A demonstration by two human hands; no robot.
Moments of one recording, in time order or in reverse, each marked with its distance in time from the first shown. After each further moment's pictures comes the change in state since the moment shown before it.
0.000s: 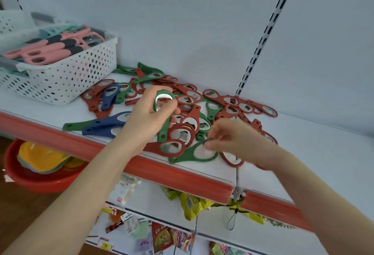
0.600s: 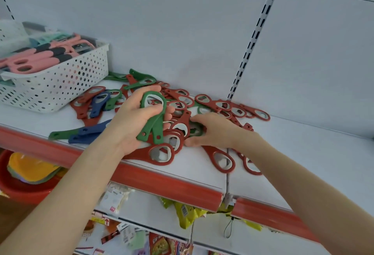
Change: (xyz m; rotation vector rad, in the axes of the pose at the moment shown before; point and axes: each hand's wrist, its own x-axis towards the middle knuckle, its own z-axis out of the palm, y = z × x) left_hand 0.012 0.010 0.003 -0.367 -0.034 -0.175; right_hand 0.054 0.024 -0.001 -0.397 -0.035 -0.077
